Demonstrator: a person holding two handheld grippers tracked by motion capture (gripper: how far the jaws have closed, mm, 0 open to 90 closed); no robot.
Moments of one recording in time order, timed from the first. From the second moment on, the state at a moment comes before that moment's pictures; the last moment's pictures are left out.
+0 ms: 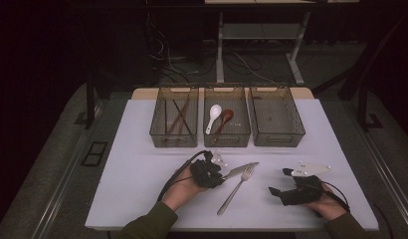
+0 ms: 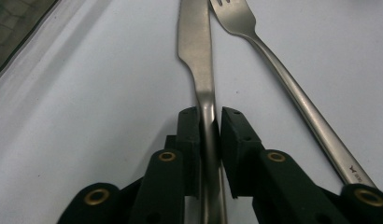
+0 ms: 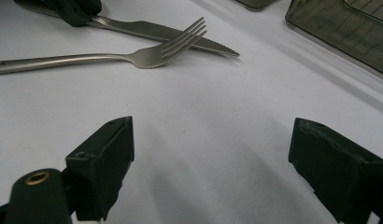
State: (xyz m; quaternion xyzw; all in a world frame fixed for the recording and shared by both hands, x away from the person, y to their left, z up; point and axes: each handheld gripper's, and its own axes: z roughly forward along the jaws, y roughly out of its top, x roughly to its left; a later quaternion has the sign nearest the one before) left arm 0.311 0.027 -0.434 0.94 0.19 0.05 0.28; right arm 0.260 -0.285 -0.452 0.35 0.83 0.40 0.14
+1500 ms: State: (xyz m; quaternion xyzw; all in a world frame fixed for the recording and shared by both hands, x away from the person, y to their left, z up) left arm 0.309 0.065 -0.395 0.86 0.22 0.05 0.46; right arm 0.266 -0.285 -0.443 0.36 0.83 0.41 0.13
